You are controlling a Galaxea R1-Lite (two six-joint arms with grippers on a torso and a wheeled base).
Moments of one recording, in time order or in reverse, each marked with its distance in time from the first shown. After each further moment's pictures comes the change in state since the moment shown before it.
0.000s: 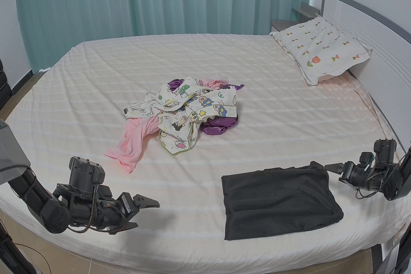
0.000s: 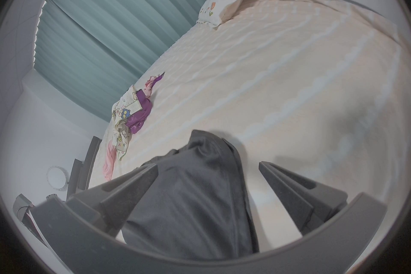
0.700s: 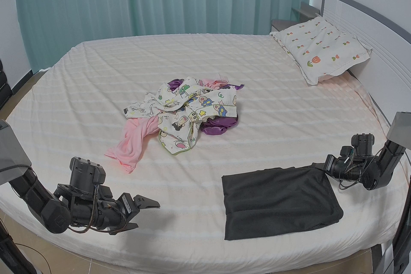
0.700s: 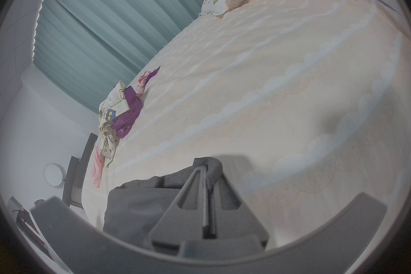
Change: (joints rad) left arm -0.001 0.007 0.000 0.000 -0.001 -0.002; right arm 0.080 0.242 -0.286 0.029 -0.051 0.024
